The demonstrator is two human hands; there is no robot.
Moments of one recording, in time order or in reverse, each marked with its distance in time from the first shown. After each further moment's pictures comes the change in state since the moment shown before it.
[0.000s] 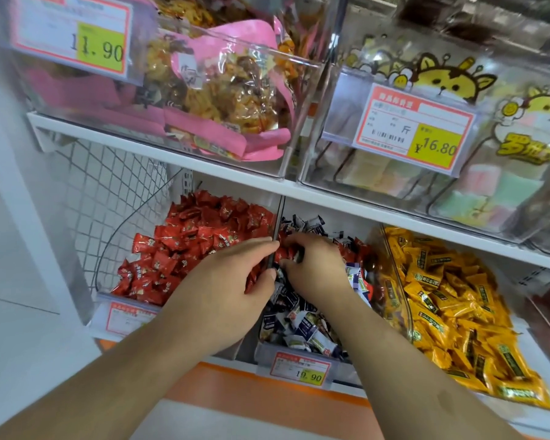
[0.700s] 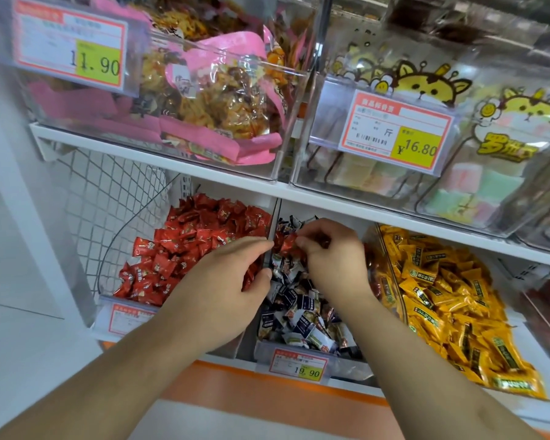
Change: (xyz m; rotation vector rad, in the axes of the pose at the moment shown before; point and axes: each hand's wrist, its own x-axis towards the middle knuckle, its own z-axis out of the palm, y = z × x) left_hand 0.000 0.002 -0.005 0.029 -0.016 0.009; right_hand -0.015 -0.013 -0.041 0.455 0.195 0.167
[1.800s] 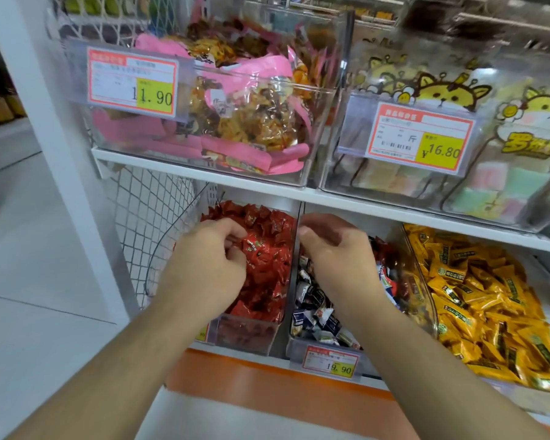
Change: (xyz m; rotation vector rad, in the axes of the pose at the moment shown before) left_hand -0.002 -0.012 -0.047 0.026 0.225 -0.281; right_hand -0.035 -0.062 0.005 0.387 -0.101 0.148
